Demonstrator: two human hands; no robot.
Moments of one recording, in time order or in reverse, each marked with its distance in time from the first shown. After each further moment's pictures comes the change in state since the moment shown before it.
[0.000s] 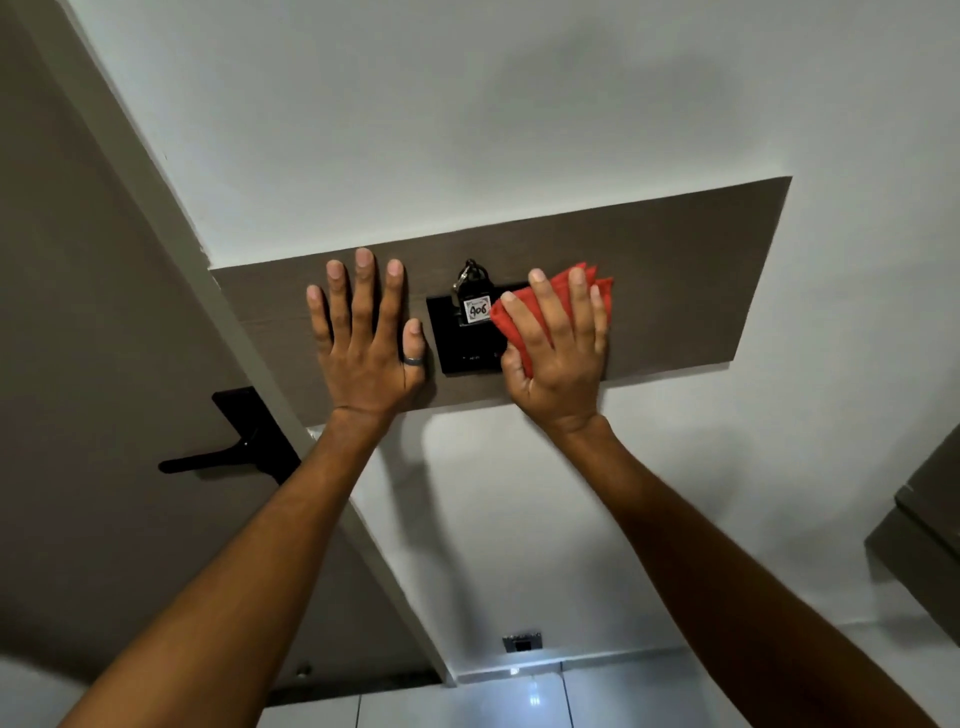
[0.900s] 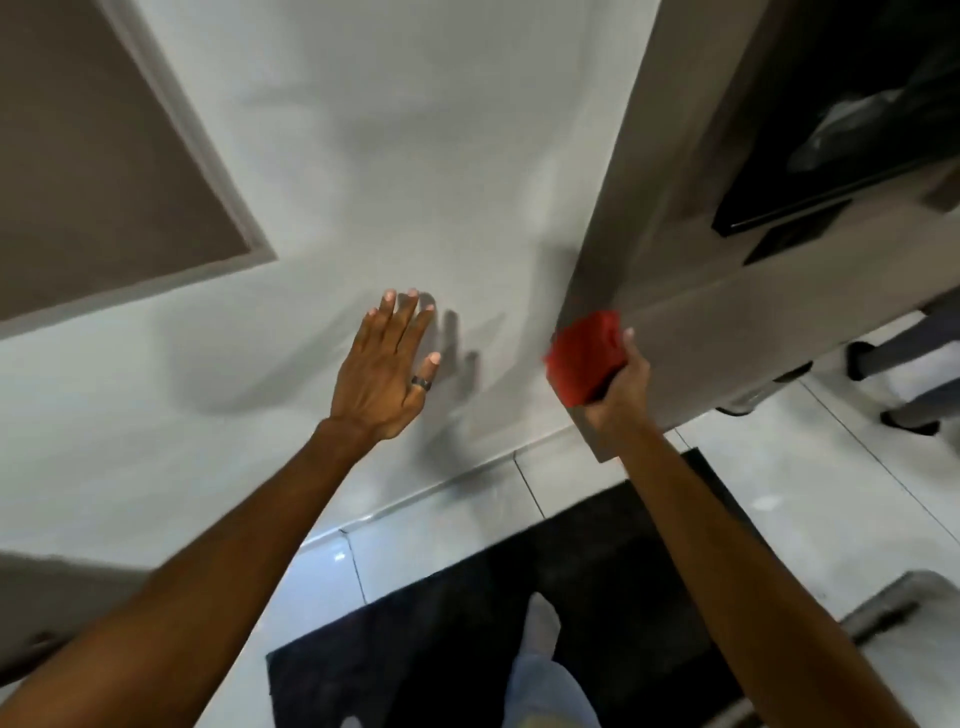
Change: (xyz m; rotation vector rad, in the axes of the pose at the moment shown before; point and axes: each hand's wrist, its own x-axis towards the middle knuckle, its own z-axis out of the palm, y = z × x) left_hand -0.091 0.479 0.021 -0.741 -0.993 0.143; right_hand -0.184 0.402 -0.337 0.893 0.121 2.071
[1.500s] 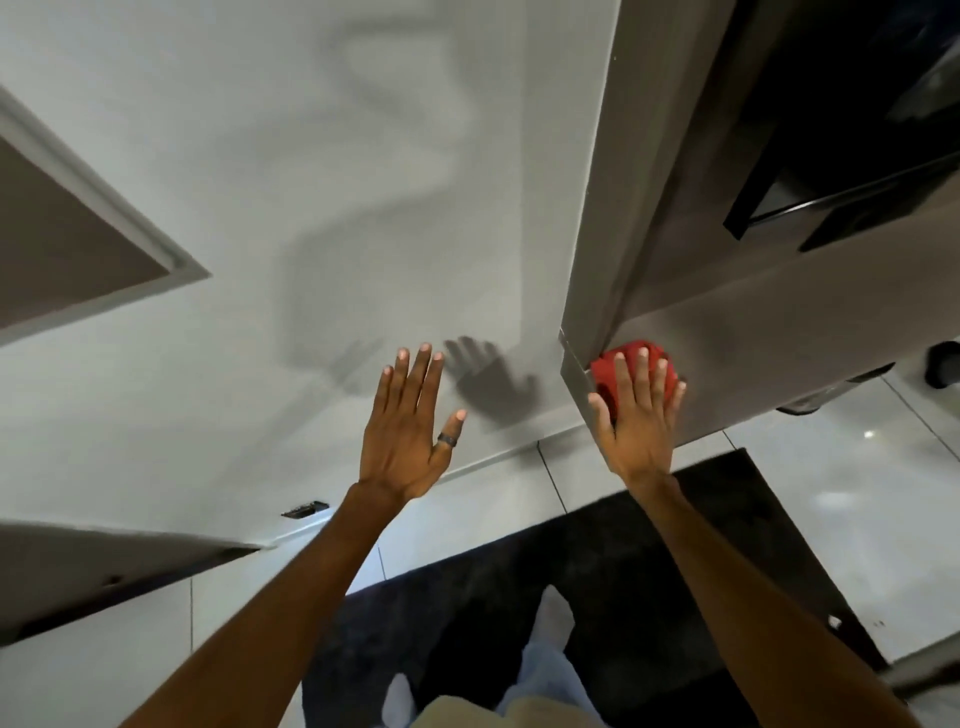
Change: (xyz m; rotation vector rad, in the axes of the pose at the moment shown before) left_hand -0.016 0.063 0.069 0.093 -0.076 -0.144; right_hand 0.063 0.010 -0.121 -1.861 0.021 -0.638
